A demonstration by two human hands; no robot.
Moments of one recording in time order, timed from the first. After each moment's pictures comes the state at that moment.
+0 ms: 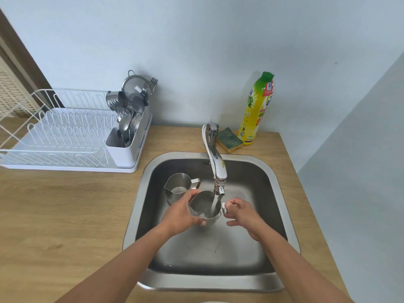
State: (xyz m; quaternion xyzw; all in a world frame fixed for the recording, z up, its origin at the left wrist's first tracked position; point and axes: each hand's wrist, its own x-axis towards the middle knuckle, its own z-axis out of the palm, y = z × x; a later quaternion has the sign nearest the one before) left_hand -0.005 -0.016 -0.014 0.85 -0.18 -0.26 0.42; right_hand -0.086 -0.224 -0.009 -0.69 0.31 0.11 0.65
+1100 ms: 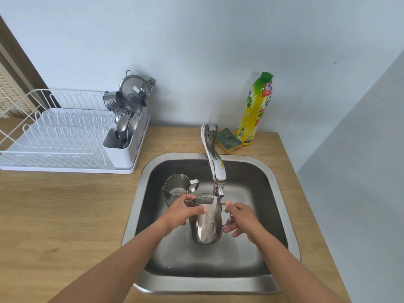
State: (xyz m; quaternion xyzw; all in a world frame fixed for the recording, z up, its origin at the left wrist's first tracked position) left_hand 0.005 -0.020 -0.002 0.77 -0.05 -0.39 0.50; right_hand -0.088 -0.219 -0.007 -0.71 0.36 0.13 0.58
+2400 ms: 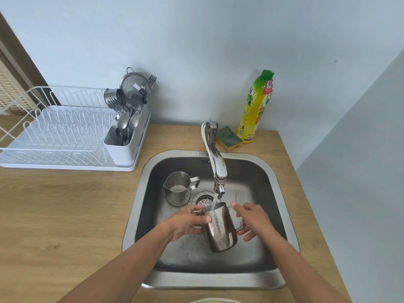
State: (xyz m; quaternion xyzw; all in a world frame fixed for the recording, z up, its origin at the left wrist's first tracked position) left_hand -0.011 -0.026 -0.032 0.61 0.01 -0.52 0.60; right_hand -0.112 -0.229 0.020 -0.76 0.39 0.13 0.50
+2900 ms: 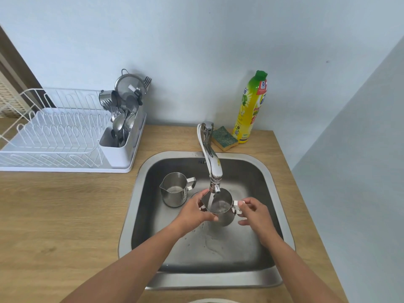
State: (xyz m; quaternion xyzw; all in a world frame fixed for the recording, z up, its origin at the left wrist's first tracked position) left_hand -0.019 -0.053 -0.010 0.74 -0.13 -0.36 0.55; right_hand -0.122 -0.237 0.005 -0.73 0.35 -0.05 0.59
